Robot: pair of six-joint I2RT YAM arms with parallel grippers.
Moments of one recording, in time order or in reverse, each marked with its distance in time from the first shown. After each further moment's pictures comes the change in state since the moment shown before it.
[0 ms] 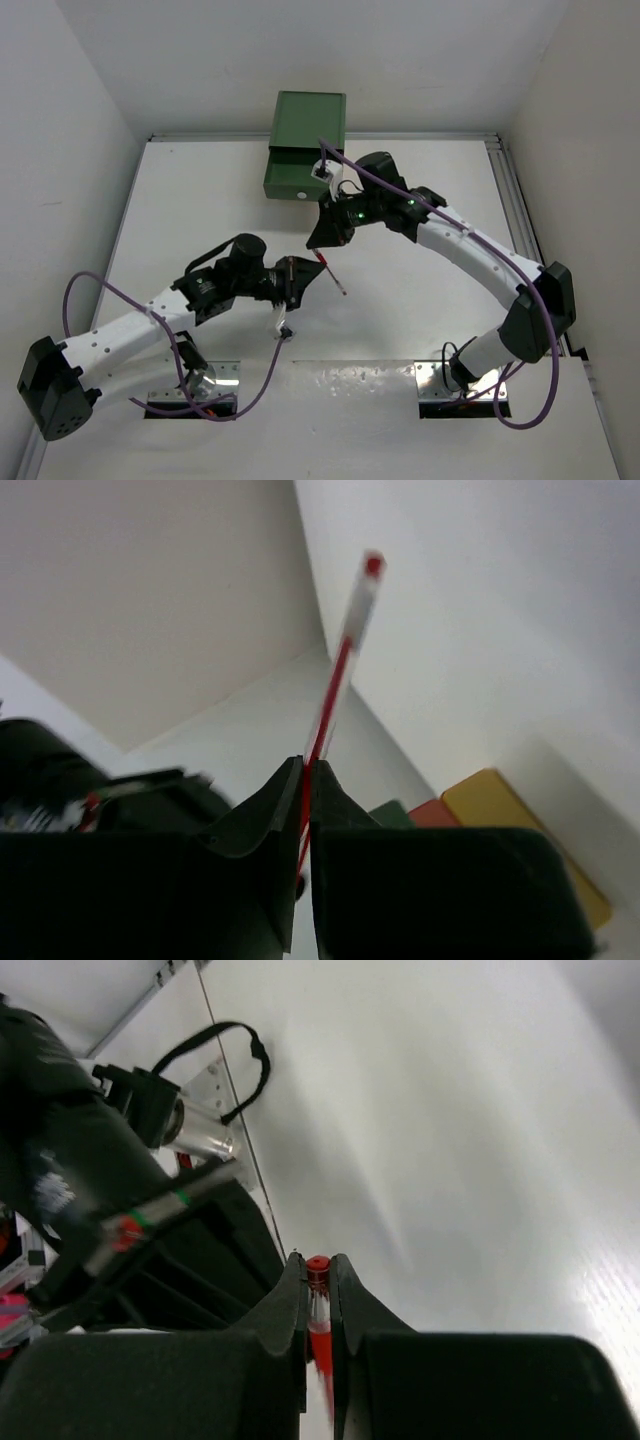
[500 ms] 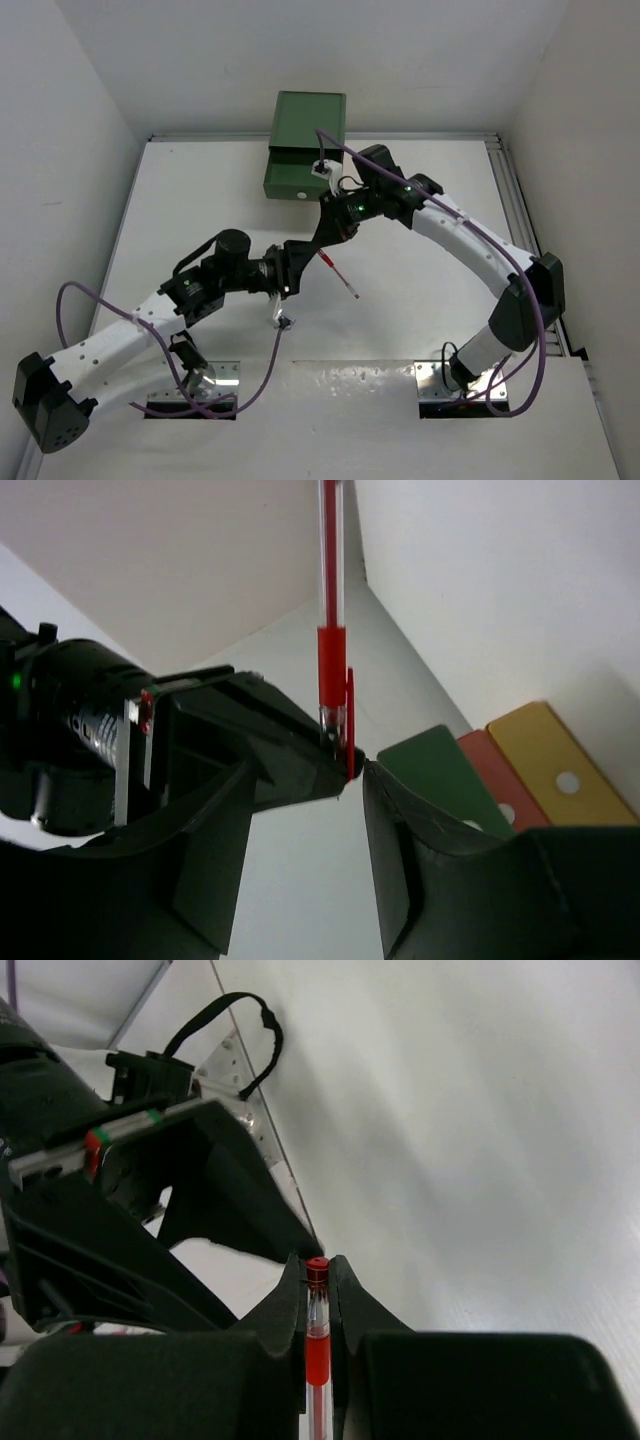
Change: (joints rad) left arm 0.035 -0.062 0.021 0.056 -0.032 -0.015; right arm -0.032 0.068 0.093 -0.168 -0.027 0.012
